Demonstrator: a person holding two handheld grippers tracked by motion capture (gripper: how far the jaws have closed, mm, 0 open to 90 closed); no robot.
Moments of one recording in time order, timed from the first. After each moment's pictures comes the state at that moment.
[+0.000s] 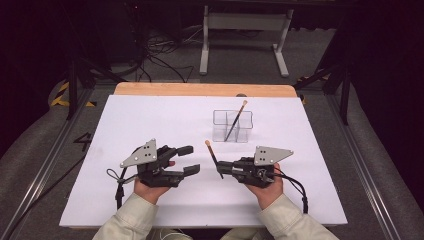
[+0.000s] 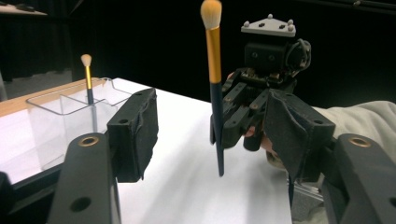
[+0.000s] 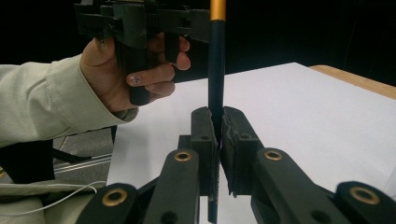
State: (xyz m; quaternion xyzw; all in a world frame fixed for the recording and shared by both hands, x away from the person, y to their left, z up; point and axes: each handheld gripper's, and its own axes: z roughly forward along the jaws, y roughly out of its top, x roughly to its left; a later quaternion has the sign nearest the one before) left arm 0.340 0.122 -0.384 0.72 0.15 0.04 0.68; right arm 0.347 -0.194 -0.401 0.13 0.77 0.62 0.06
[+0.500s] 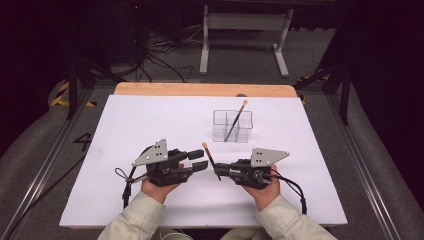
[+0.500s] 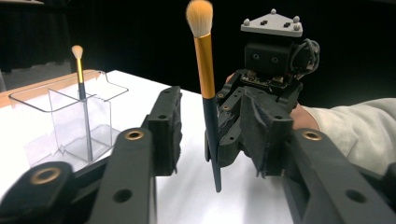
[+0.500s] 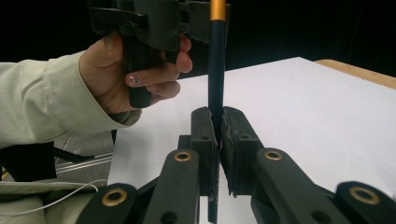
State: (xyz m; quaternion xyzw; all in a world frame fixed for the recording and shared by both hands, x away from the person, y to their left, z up) left arm 0.341 0.103 -0.384 0.73 0.16 0.04 0.66; right arm 0.346 -0.189 -0.408 0.13 0.77 0.62 0.05
